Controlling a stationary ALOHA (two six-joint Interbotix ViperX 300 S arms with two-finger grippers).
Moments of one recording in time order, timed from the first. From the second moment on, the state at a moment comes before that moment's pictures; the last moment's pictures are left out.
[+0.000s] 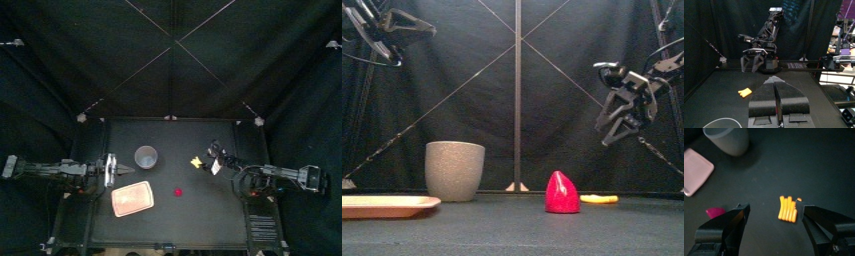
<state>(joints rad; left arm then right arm) 0.00 -0.96 1.18 0.00 -0.30 0.00 -0.41 -0.56 1.11 0.30 0.06 0.03</state>
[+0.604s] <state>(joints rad) 0.01 -0.96 1.21 0.00 -0.30 0.00 -0.55 -0.18 0.83 0.38 0.47 0.04</state>
